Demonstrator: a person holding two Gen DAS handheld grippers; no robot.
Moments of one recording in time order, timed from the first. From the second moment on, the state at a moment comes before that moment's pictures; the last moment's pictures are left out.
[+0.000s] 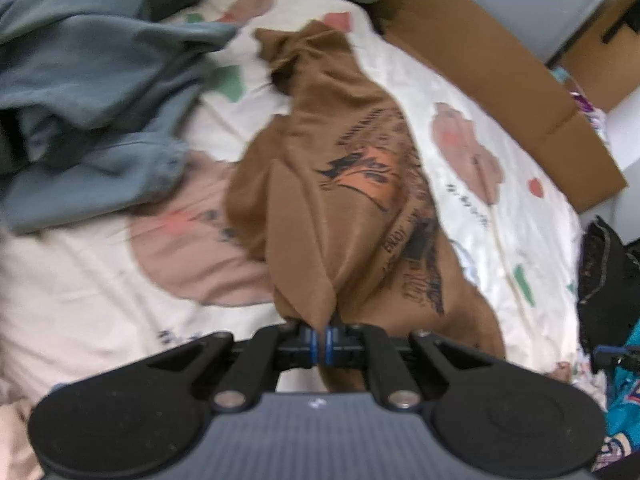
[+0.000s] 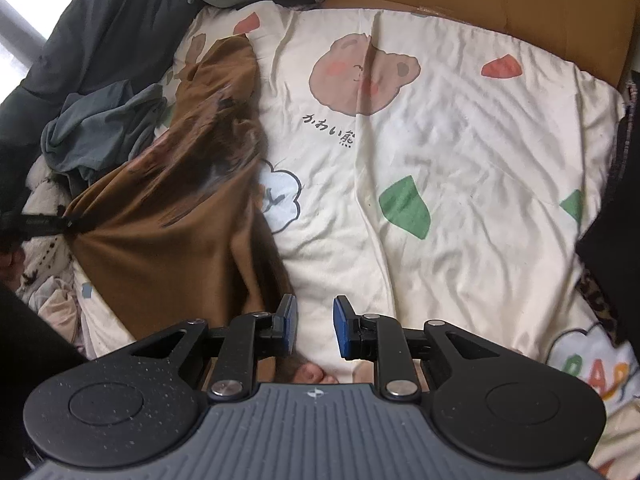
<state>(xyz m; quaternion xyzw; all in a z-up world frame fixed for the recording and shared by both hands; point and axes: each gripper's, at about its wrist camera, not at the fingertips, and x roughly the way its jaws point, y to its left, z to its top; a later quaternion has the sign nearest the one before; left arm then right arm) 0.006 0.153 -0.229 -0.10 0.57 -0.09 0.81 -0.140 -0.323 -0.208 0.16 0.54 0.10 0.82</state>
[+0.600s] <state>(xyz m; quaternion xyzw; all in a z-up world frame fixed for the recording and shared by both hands) -0.017 0.221 -0.256 -0.10 0.61 -0.01 0.79 -0.035 -0.271 -0.255 0.18 0.51 0.18 0.82</state>
